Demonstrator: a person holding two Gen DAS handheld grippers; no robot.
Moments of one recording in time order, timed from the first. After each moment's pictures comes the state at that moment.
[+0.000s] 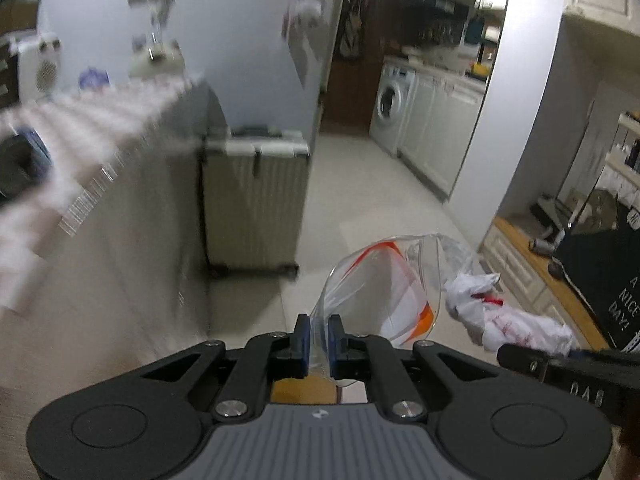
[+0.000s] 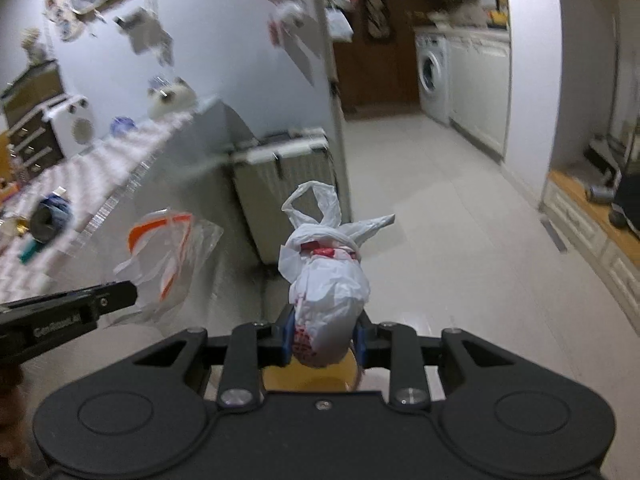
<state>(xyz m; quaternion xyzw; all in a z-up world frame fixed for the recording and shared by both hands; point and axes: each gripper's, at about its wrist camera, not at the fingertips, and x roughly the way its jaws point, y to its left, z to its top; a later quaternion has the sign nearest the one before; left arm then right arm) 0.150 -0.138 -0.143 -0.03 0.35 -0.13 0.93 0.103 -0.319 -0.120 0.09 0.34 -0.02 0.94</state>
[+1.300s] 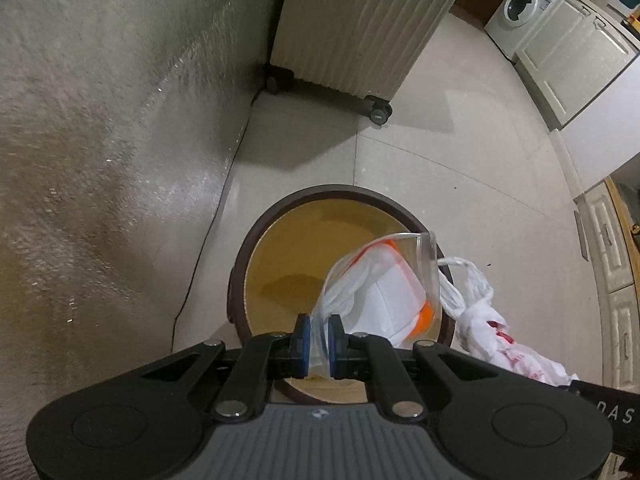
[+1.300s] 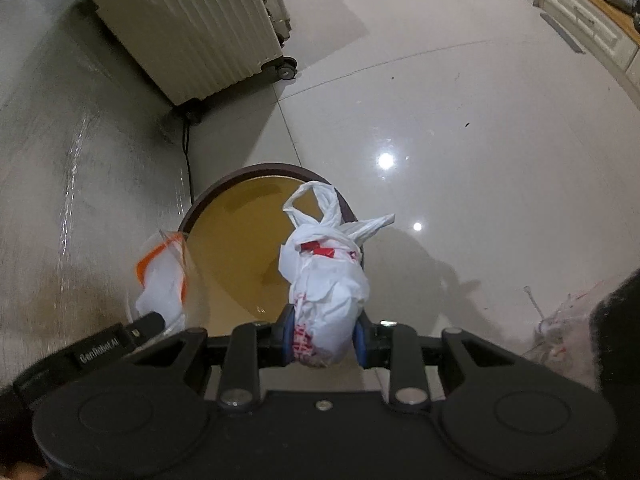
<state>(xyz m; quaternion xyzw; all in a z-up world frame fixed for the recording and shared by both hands) 0.336 -0.111 -0.462 -0.13 0.55 -0.03 0.82 0.306 -0.313 -0.435 0.19 0.57 -0.08 0.80</state>
